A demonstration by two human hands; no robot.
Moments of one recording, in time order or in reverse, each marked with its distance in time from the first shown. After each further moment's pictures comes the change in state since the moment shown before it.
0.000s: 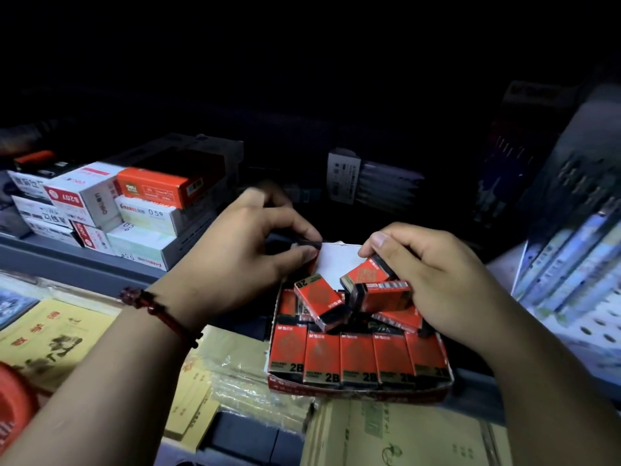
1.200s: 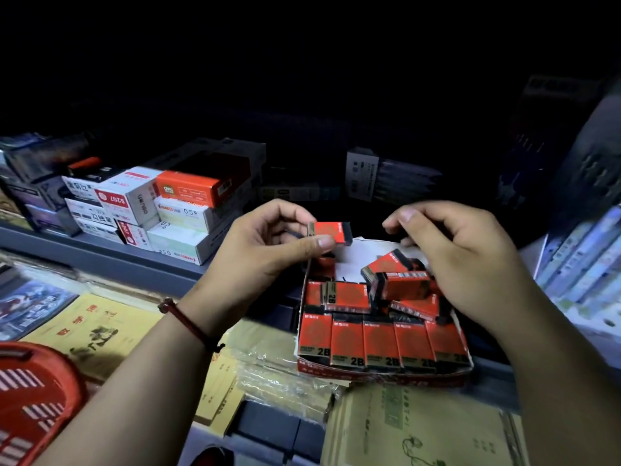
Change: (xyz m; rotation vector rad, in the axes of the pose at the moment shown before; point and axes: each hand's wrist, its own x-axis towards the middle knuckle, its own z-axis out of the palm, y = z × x) left_hand -0.019 0.004 0.010 -0.911 0.092 -0.266; right_hand 0.004 -0.012 0.001 0.116 0.187 -0.059
